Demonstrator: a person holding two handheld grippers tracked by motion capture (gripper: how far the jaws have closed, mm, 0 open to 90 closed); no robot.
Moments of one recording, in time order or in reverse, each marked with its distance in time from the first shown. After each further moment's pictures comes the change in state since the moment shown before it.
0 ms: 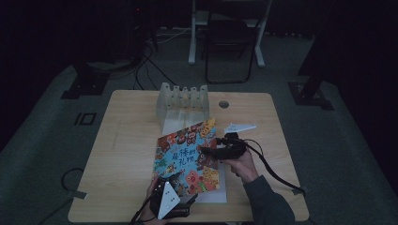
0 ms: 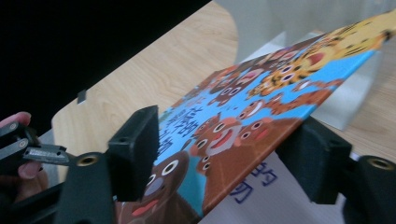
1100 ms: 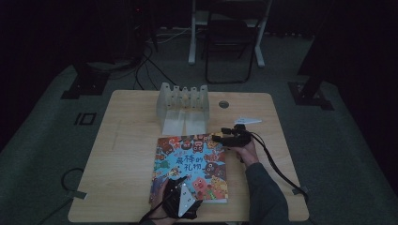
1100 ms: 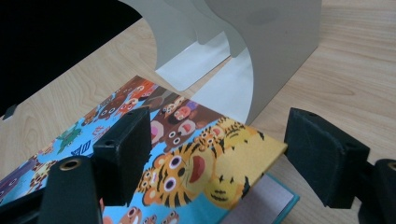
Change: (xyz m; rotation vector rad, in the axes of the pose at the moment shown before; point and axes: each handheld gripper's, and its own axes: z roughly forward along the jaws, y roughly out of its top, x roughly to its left) left arm -0.019 -0.026 0.042 0.188 0.005 0.114; right arm -0.111 -0.026 0.024 -0.077 -0.058 0.041
